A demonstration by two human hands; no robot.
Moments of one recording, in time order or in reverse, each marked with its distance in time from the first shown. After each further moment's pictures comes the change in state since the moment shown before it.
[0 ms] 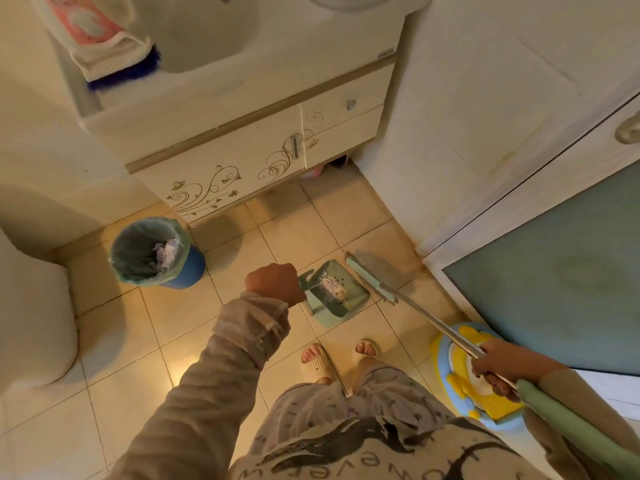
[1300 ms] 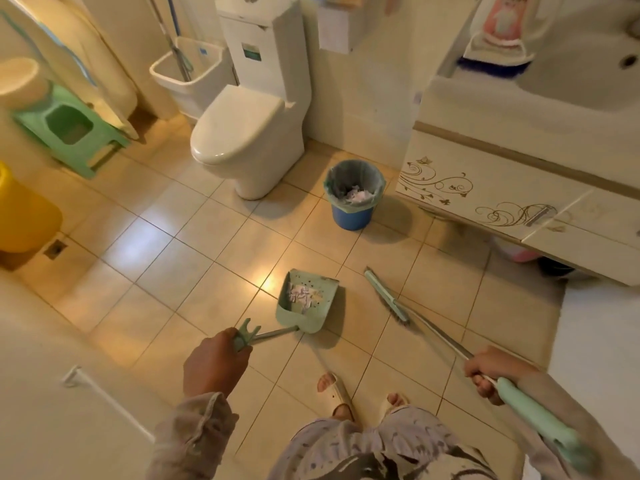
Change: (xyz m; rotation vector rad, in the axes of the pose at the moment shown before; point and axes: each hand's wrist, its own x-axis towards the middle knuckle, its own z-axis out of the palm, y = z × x) left_hand -0.261 -0.033 0.204 -0.790 0.474 -1.171; right_hand 0.032 -0.160 0.064 -0.686 -0.214 -0.230
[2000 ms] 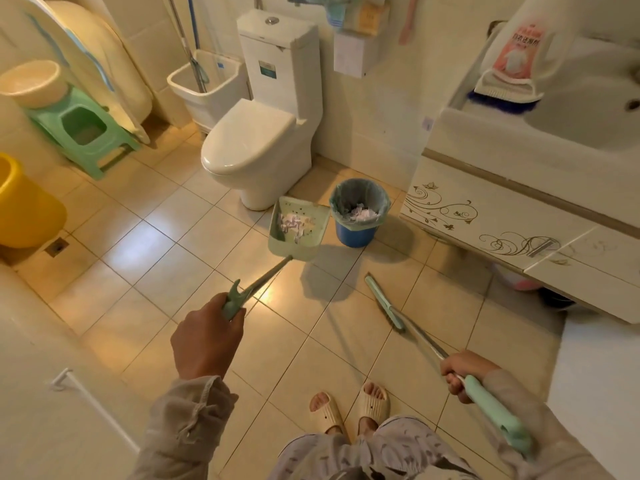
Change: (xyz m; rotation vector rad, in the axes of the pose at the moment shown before) left_hand 0.025 0.027 -0.044 -0.159 0.364 0.025; right_hand 0.019 -0.045 0.010 0.030 -0.006 -0.019
